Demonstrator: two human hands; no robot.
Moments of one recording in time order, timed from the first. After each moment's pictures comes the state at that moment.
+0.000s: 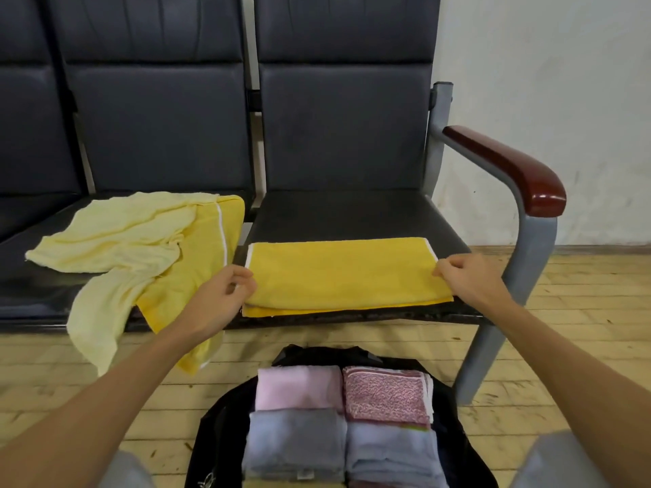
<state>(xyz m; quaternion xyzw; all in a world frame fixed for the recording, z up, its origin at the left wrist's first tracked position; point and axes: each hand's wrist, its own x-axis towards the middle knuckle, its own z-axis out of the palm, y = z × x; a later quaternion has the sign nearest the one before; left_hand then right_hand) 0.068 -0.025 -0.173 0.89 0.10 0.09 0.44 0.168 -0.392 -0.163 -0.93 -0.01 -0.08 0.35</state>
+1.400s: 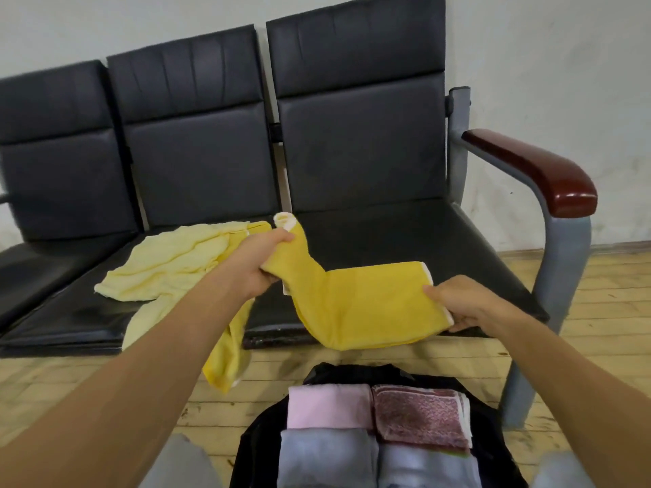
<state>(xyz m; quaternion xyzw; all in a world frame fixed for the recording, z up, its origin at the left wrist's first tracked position) 0.106 -0.084 -0.072 0.65 0.23 0.05 0.72 0.160 -0.363 -0.152 -0.85 0.04 0.19 0.49</state>
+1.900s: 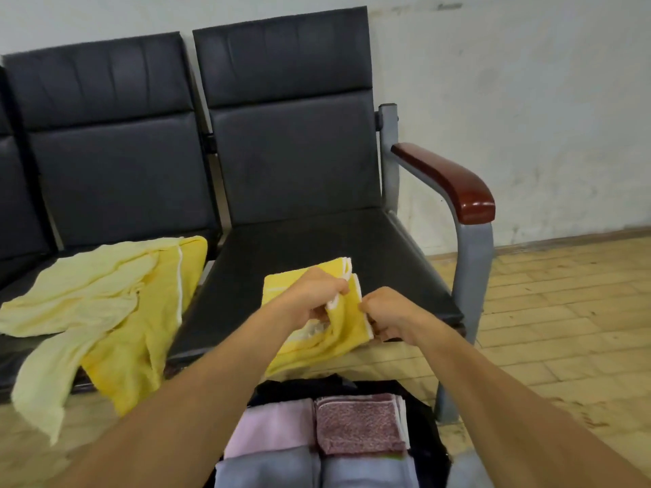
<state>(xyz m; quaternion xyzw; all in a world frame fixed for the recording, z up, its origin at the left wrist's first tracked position) 0.144 -0.233 -0.117 0.84 0.12 -0.13 0.52 0.158 -0.368 -0.160 -0.82 0.03 0.22 0.53</state>
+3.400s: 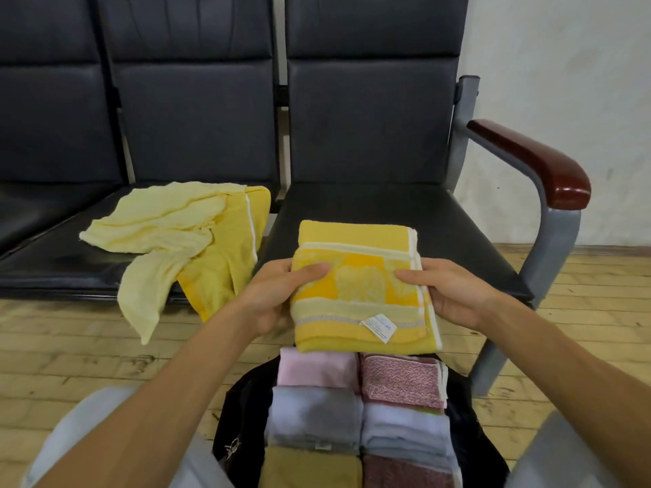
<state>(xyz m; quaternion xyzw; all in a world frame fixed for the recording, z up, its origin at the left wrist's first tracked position) 0.032 -0.087 -0.137 0.66 0.09 -0.05 0.74 0.096 -0.333 -0.133 -0.64 -0.07 0.29 0.70</state>
